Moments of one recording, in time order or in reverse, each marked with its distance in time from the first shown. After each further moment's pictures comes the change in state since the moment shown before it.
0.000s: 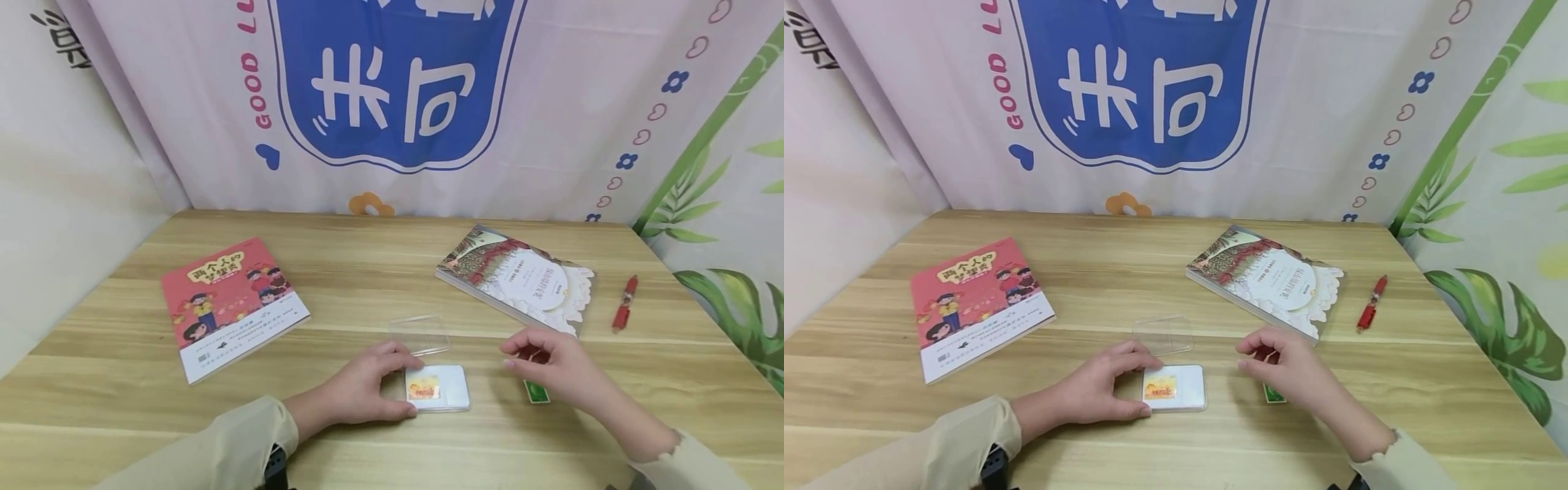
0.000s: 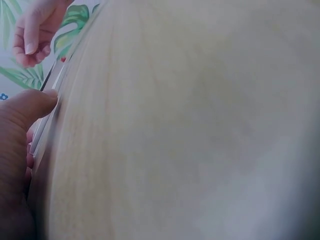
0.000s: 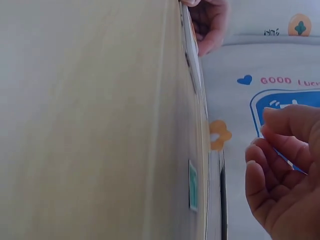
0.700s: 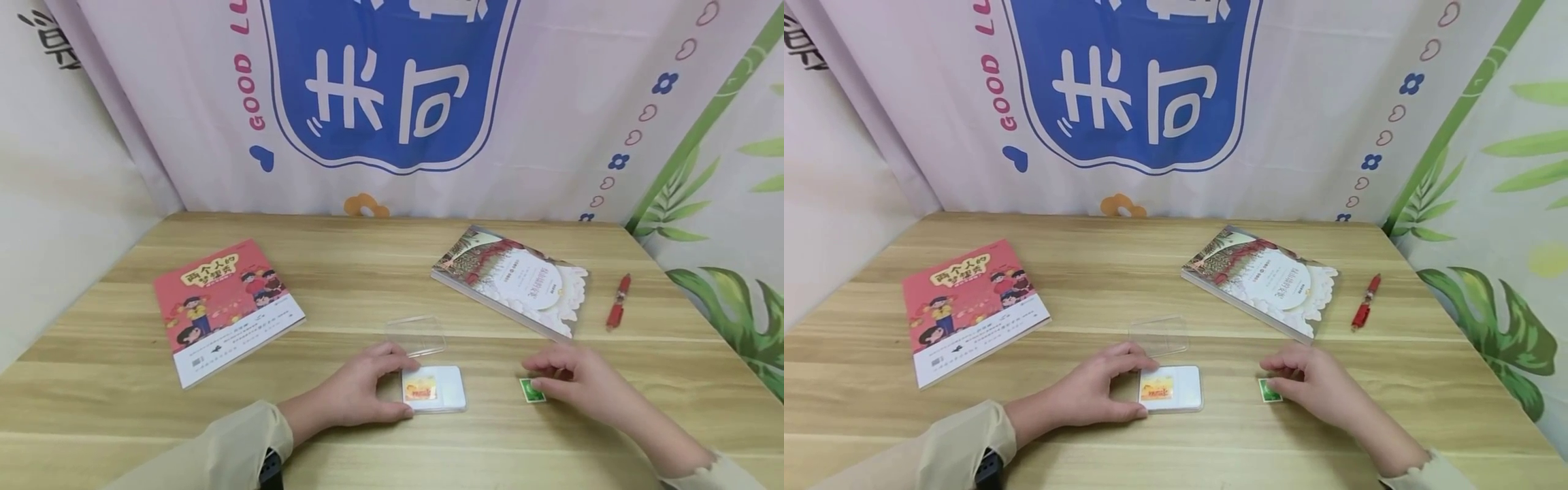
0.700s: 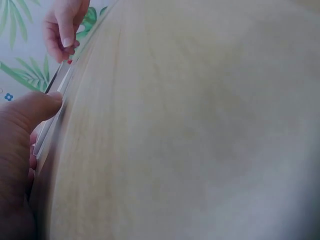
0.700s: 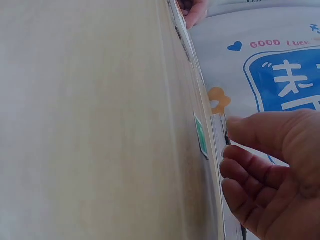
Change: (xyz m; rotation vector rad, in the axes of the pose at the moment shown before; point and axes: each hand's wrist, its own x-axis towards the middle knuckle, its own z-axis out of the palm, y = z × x) left_hand 0.000 -0.001 0.001 0.003 0.020 0.013; right_hand -0.021 0.035 -0.020 -0.189 -0.069 -0.124
